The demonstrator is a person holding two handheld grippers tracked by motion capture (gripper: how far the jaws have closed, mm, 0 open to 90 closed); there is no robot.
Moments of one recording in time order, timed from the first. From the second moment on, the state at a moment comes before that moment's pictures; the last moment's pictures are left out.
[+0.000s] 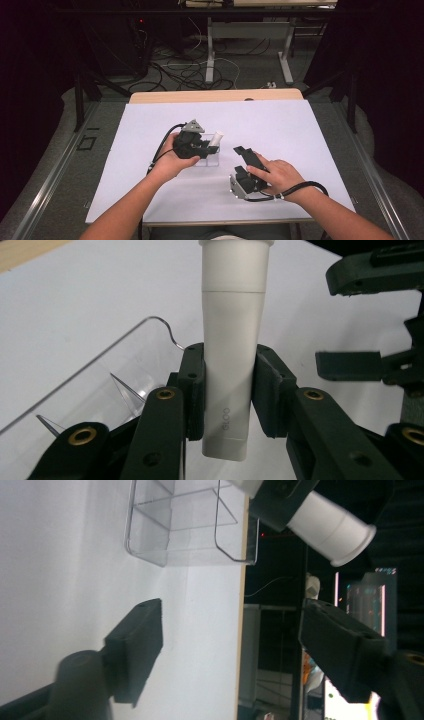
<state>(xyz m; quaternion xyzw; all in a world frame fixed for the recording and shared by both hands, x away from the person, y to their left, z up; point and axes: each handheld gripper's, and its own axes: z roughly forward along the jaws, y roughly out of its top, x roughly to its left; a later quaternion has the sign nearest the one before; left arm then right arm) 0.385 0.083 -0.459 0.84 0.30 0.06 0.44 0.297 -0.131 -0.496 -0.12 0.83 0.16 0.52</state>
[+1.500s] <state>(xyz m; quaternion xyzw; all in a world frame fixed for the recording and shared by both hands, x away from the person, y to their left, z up) 0.376 0.070 -0.503 0.72 0.42 0.16 0.53 0.347 -0.163 -0.511 0.26 0.85 0.29 0.35</state>
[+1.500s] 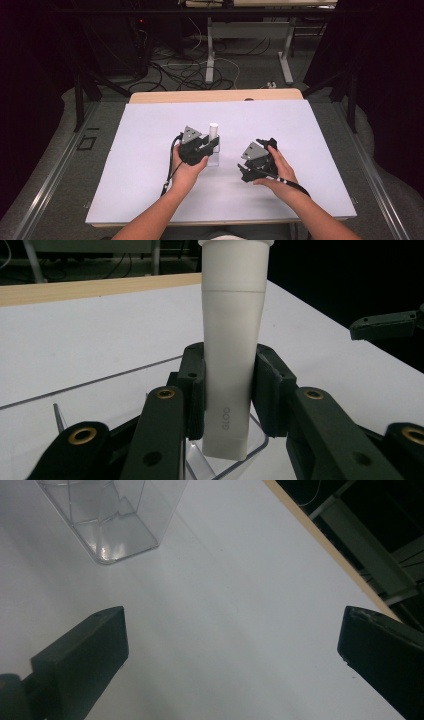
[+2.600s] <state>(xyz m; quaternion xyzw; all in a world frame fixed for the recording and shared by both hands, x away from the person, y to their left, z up) 0.375 0.067 -0.515 0.72 0.42 0.18 0.51 0.356 -0.177 -0.517 0.33 0.83 0.33 0.30</state>
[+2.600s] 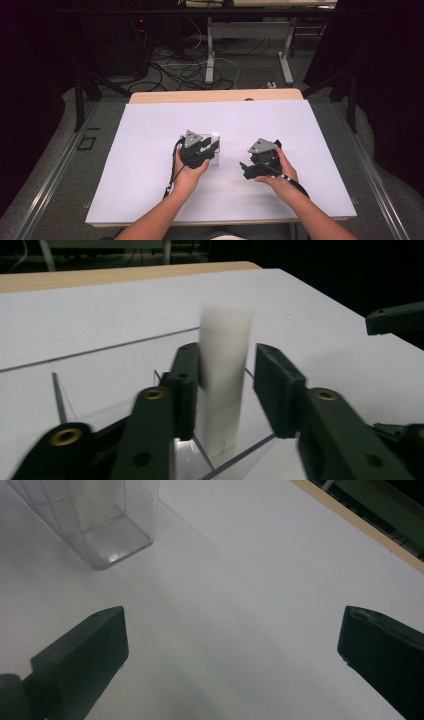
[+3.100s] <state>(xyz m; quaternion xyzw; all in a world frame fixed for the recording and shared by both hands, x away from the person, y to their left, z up) 0.364 0.099 -0.475 0.73 0.39 0.20 0.52 0.357 -0.182 -0.513 0.34 0.83 0.33 0.30</state>
